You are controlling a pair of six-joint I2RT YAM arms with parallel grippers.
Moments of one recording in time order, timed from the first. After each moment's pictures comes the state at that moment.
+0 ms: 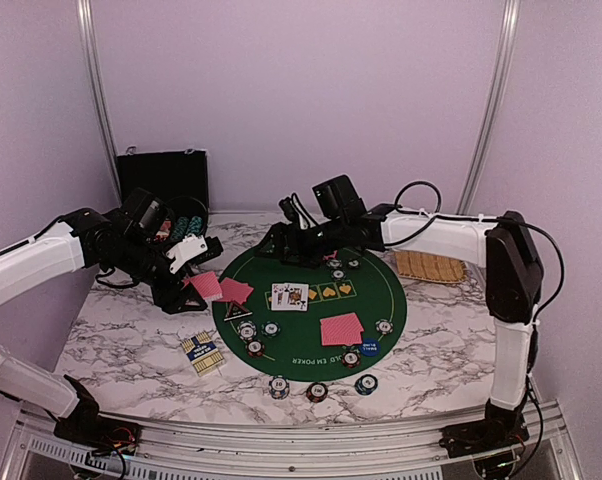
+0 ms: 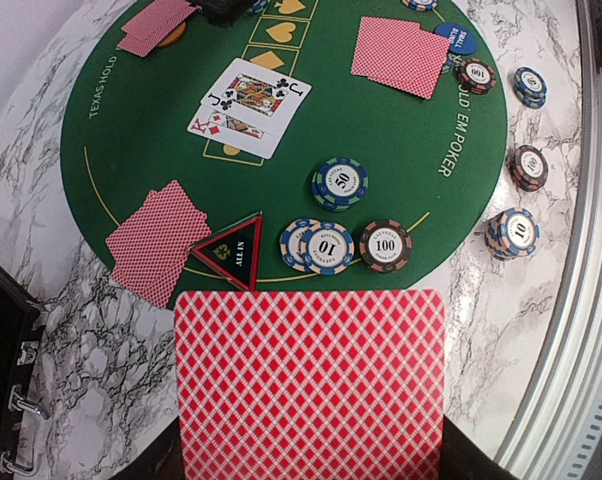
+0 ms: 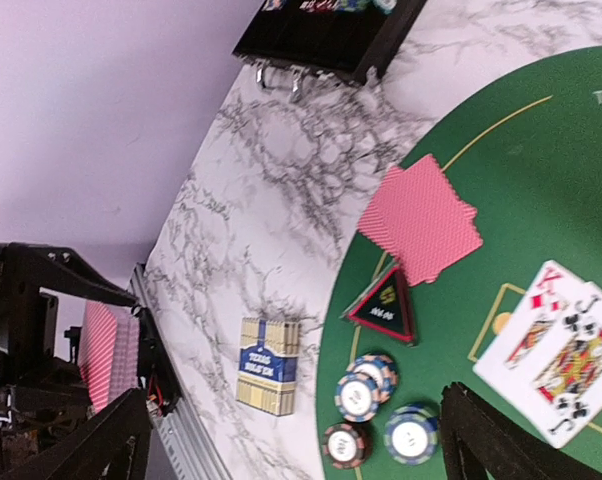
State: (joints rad) left arm -0.57 1.30 1.11 -0.83 0.28 0.47; right arm 0.75 2.02 1.64 -0.25 -0.54 0.58
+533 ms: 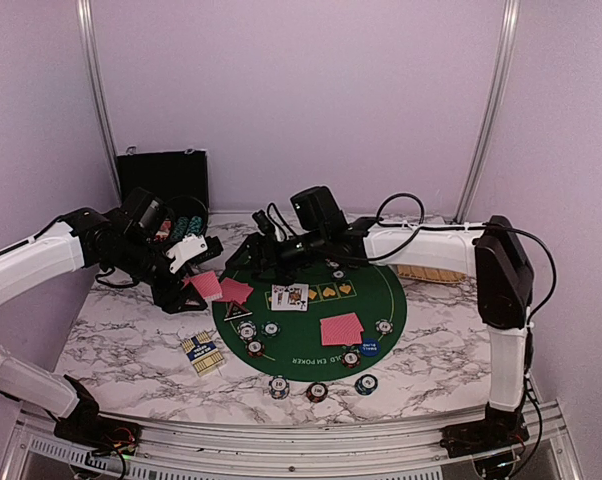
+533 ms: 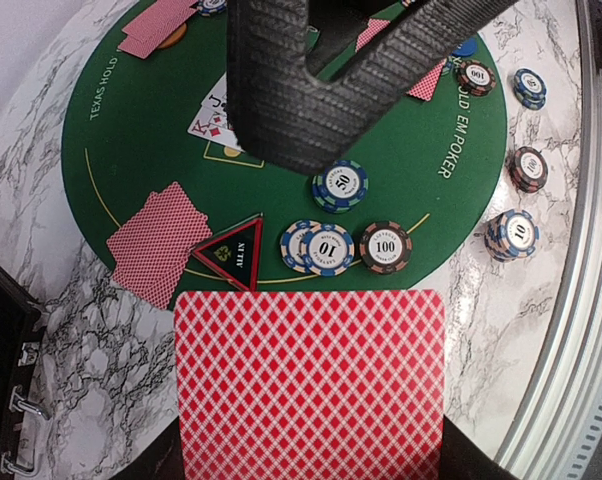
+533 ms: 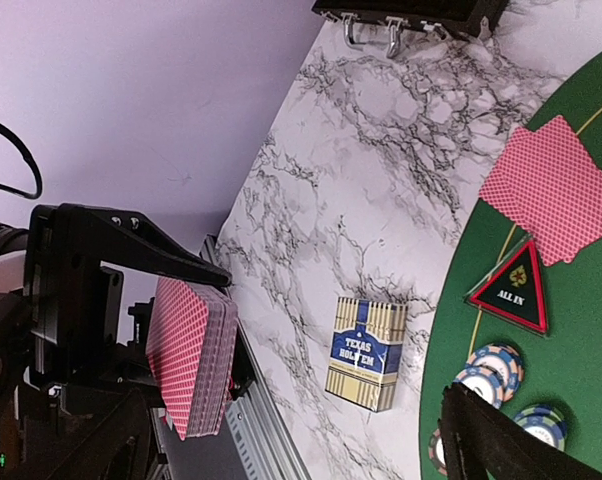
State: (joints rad) left arm -0.57 1.30 1.11 -0.83 0.28 0.47; right arm 0.86 2.05 1.64 -0.12 -0.65 0.73
